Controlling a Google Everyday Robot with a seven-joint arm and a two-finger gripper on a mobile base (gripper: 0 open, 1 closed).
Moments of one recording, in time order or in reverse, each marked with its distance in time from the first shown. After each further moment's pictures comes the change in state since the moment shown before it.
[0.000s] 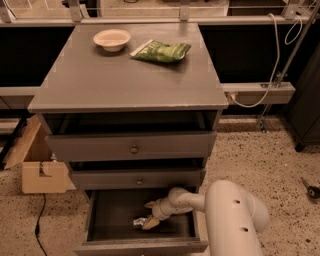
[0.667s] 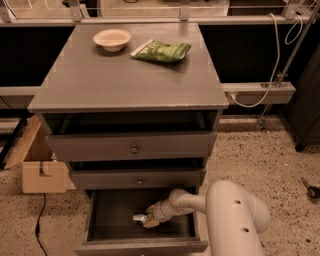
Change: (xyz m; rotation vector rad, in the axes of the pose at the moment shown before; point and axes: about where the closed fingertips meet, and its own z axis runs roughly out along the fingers) arm 0.008 0.007 0.001 -0.007 0.011 0.003
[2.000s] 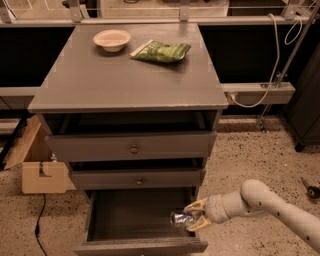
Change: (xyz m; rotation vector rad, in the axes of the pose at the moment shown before) arm -0.052 0.105 -0.341 0.027 -0.216 -0.238
